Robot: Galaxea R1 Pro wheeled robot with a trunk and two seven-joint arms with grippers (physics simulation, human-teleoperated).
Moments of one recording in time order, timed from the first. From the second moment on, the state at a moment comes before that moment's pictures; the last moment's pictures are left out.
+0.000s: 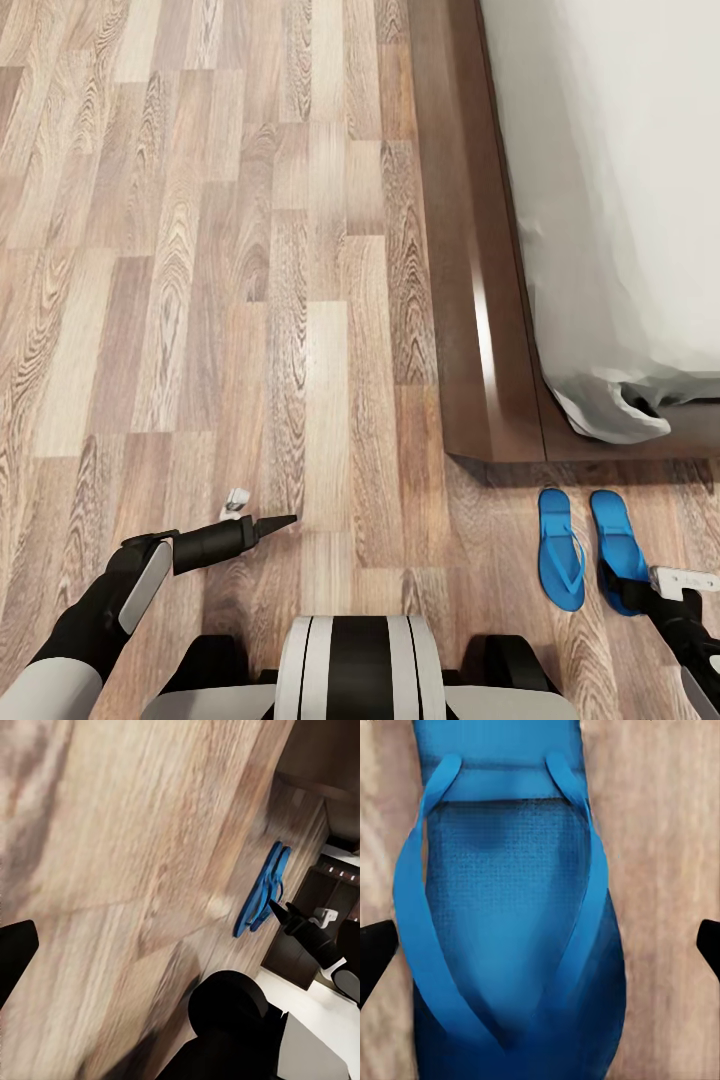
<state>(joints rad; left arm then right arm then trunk) -0.53 0.19 0.00 -0.94 0.44 0.73 -0.96 -0.32 -0.42 -0.15 -0.71 -0.21 -0.22 0.09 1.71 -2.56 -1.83</state>
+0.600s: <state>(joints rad) -0.53 0.19 0.00 -0.94 0.44 0.73 -0.96 -0.32 -0.42 -0.15 -0.71 -0.21 -0.22 0.09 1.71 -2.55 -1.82</state>
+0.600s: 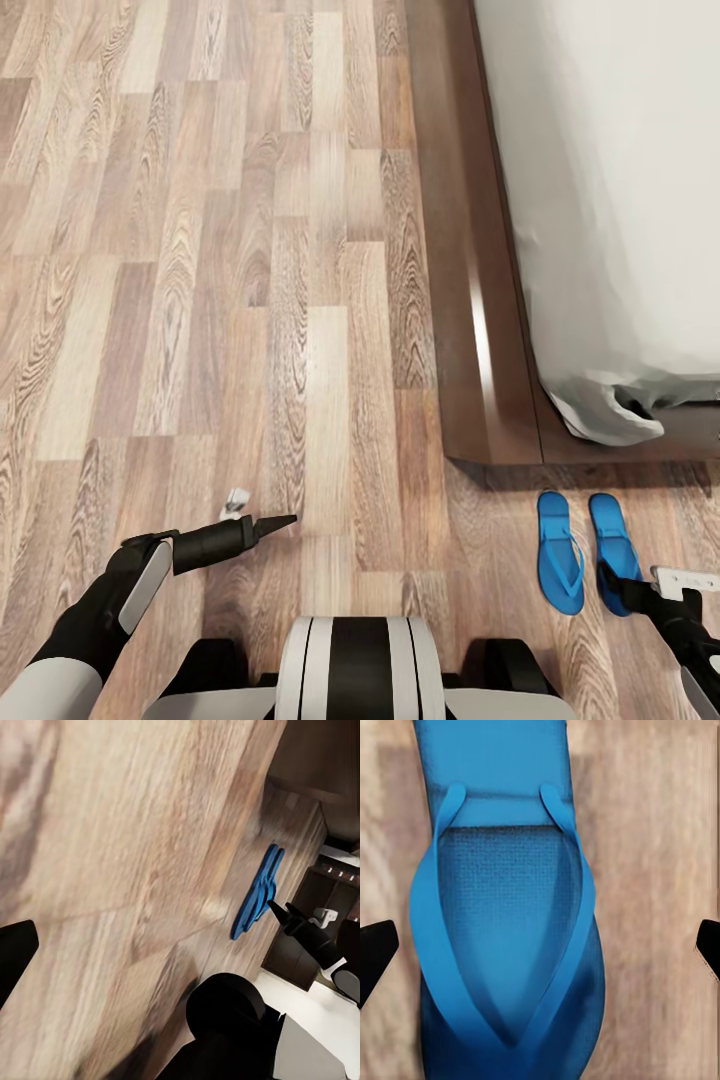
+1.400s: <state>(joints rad) -0.53 0.18 0.00 -0.94 0.43 0.73 -0.94 -0.32 -0.42 -0.15 -0.70 -0.21 -0.21 0.09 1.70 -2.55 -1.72</state>
